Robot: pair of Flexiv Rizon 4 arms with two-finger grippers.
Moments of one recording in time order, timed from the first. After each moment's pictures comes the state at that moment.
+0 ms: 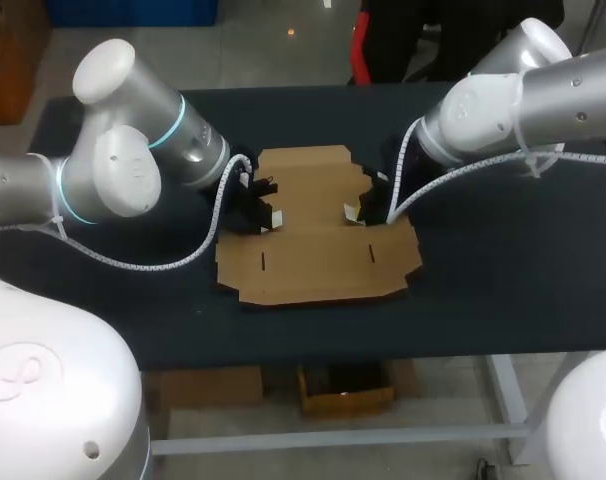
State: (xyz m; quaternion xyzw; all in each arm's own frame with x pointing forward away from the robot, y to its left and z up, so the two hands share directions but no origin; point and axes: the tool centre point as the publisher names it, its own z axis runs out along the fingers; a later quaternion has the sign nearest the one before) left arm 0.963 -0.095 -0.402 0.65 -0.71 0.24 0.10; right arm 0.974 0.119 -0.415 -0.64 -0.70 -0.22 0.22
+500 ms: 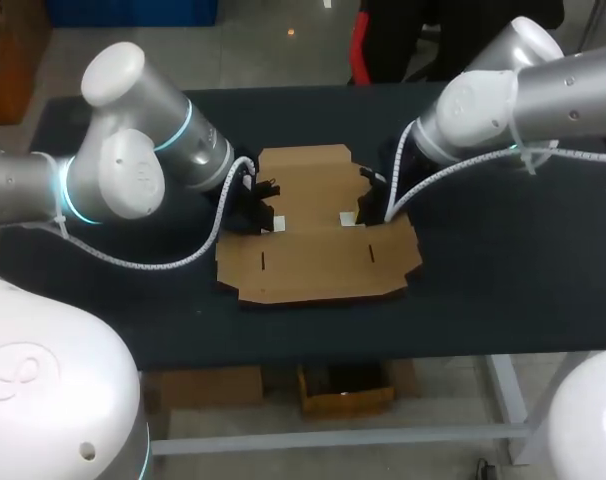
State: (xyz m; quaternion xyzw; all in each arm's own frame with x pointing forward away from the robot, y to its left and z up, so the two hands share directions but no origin) left arm 0.964 -0.094 -0.412 0.67 -0.70 0.23 0.09; right arm 0.975 0.119 -0.425 -0.65 -0.70 -0.20 0.24
